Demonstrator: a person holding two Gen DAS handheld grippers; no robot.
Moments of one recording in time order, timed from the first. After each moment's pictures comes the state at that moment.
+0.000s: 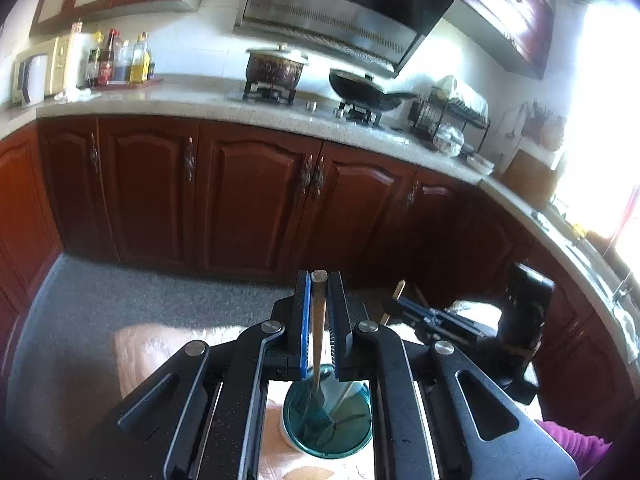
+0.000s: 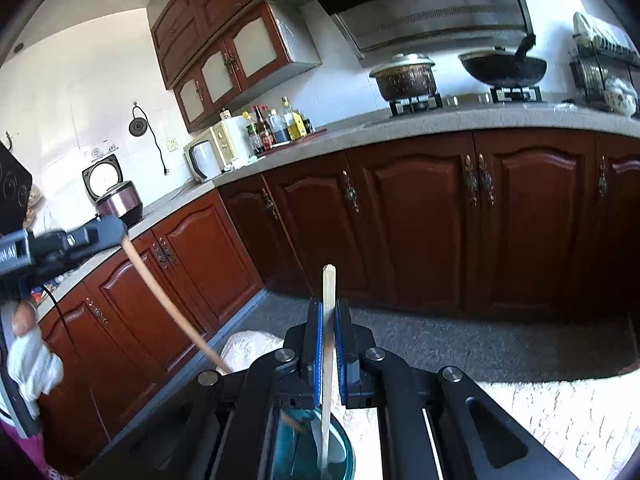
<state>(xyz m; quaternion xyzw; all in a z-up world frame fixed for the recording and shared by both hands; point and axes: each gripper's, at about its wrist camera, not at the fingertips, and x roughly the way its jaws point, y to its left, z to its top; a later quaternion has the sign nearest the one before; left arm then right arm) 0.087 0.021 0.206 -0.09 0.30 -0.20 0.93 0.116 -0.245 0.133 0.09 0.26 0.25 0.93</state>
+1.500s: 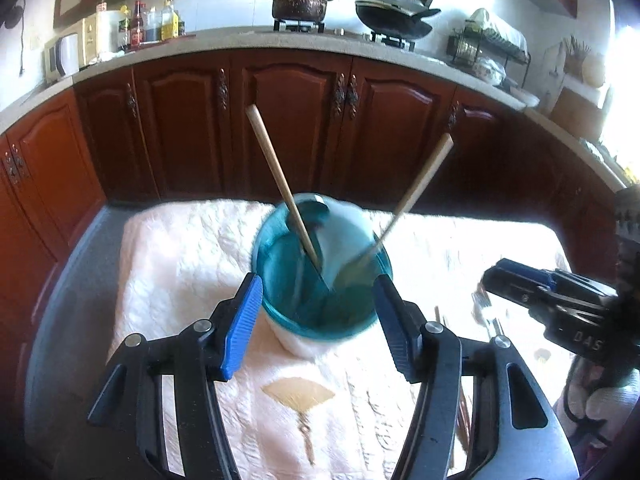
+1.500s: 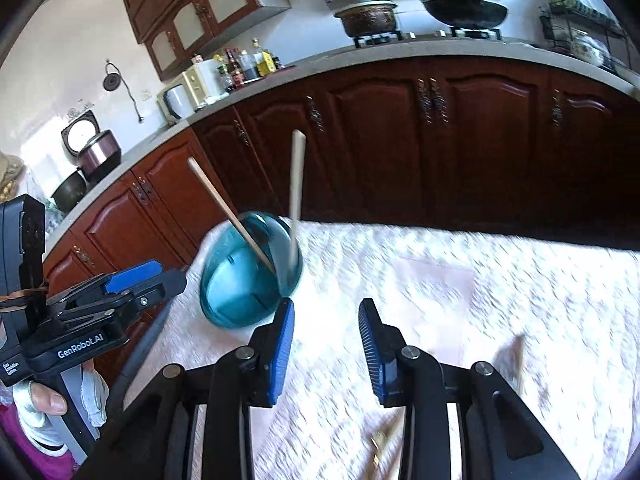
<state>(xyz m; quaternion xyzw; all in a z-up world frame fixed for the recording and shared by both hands) -0.001 -0.064 0.081 -0.03 0.37 -0.10 0.92 -0.002 -0.312 0.080 0.06 0.38 0.21 0.90</state>
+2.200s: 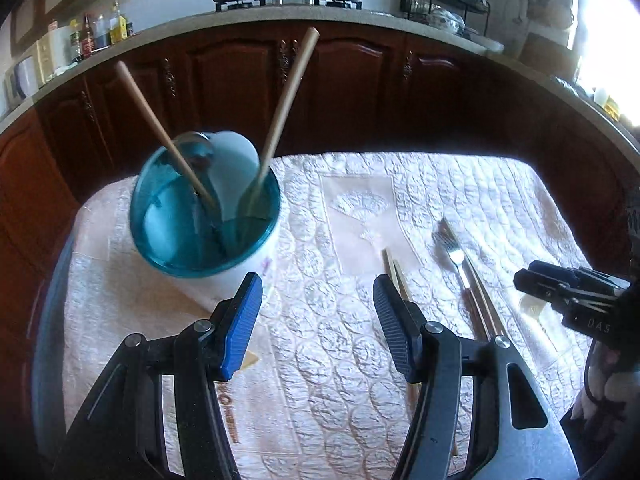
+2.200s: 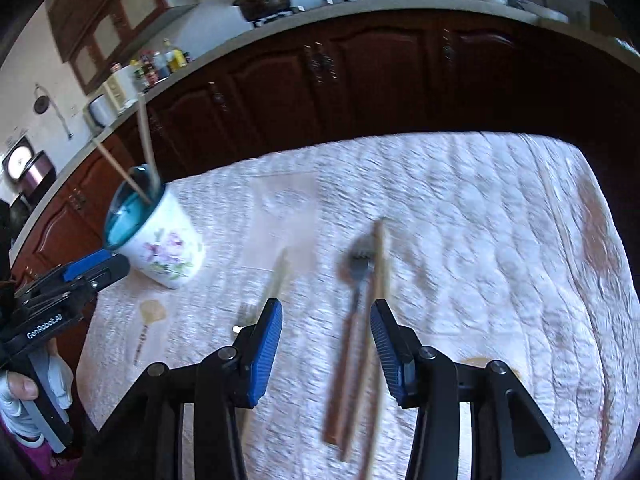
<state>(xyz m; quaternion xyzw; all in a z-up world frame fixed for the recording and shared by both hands) -0.027 -0.149 0.038 0.03 0.40 -0.15 0.91 -0.067 -0.437 0.023 0.10 0.43 0.08 0.89</state>
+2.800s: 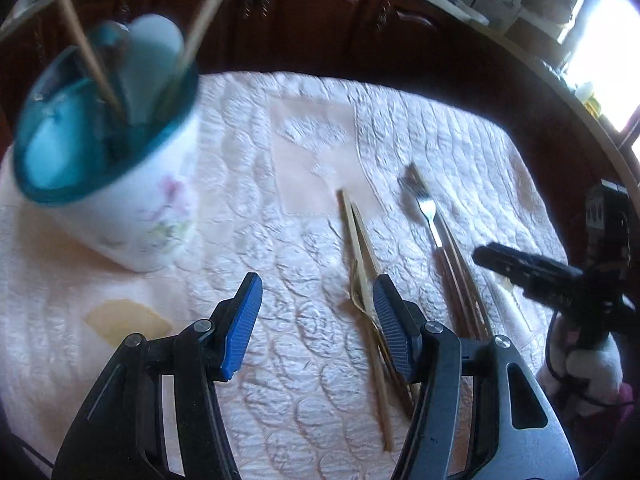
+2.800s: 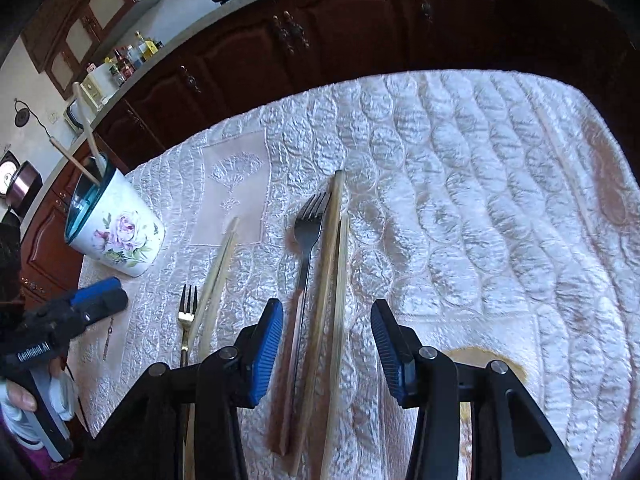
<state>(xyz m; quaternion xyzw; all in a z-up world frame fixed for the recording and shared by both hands) -0.005 -0.171 -0.017 -0.02 0.49 -0.23 0.84 -0.042 -0.465 -0.031 0.13 0.47 0.08 0.87</state>
